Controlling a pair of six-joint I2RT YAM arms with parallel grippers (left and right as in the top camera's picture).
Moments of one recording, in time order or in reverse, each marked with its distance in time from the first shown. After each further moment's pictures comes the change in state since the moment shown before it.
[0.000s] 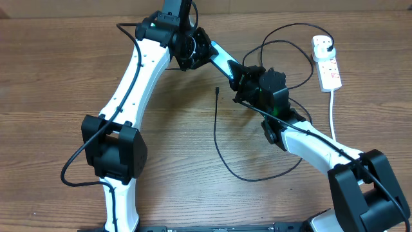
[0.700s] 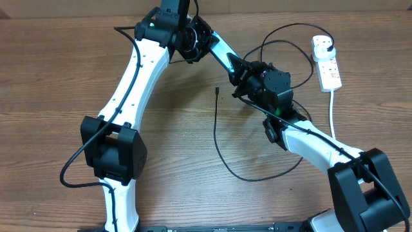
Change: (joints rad) left arm -0.002 -0.008 0.002 0.144 -0.002 -0.256; right arm -0.012 0.005 0.000 0.123 -0.047 0.080
